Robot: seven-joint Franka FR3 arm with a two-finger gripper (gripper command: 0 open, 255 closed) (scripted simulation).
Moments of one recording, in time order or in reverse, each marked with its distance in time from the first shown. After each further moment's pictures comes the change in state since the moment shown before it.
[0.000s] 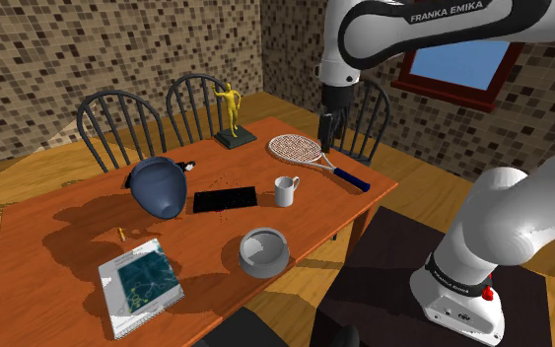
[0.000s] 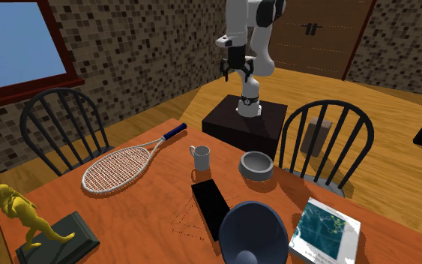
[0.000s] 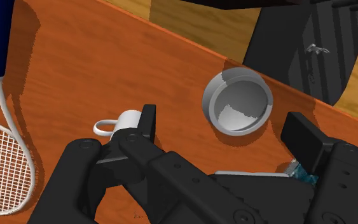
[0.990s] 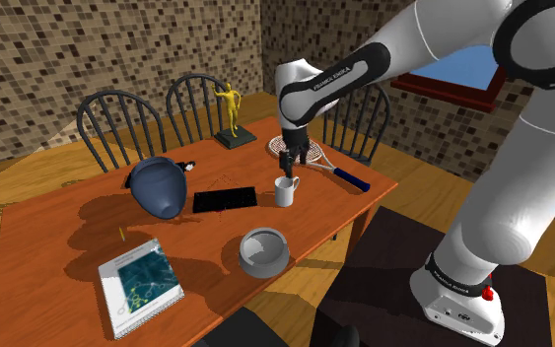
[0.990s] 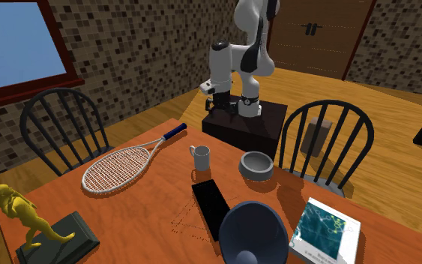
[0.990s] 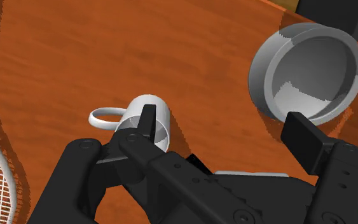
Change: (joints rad) arm -0.022 0.536 0.013 0.151 -0.061 0.325 0.062
